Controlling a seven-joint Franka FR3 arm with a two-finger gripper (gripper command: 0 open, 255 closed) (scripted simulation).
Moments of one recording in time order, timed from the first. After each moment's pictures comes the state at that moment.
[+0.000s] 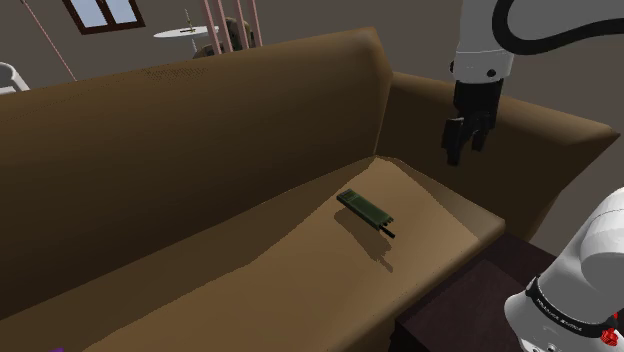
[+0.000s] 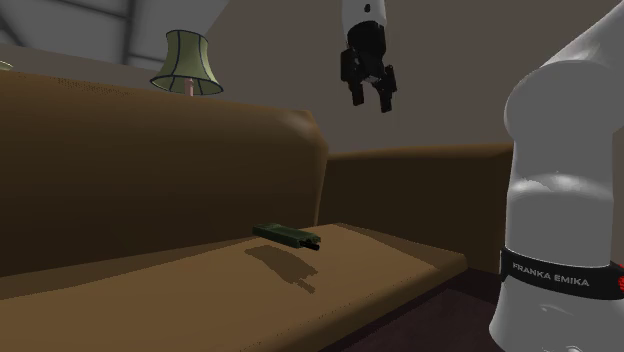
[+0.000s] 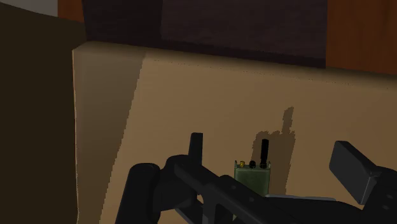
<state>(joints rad) -0.02 -0.76 0.04 -2.45 0.07 1.53 0.12</state>
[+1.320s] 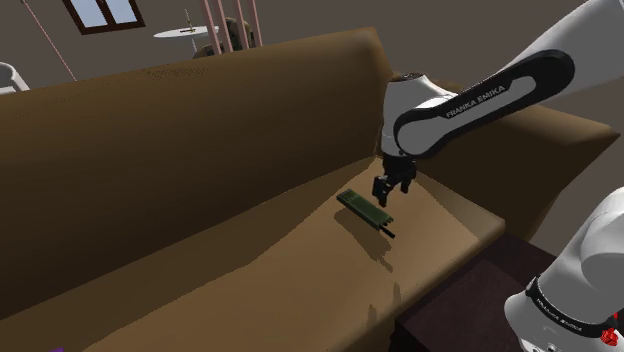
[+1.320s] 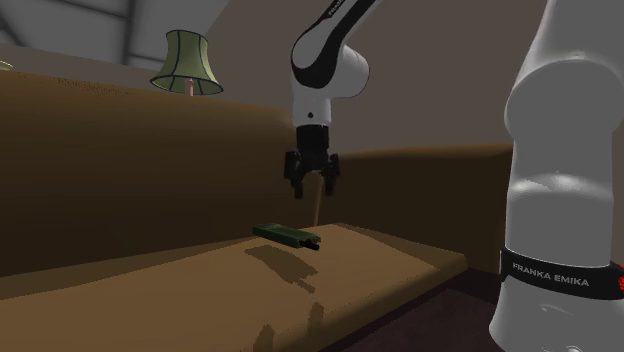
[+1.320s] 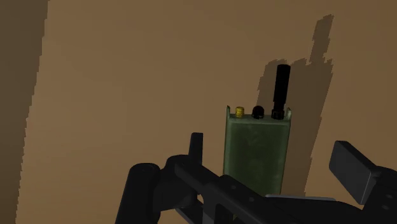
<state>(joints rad) -0.01 -0.24 0.13 -2.55 0.09 2.25 0.16</state>
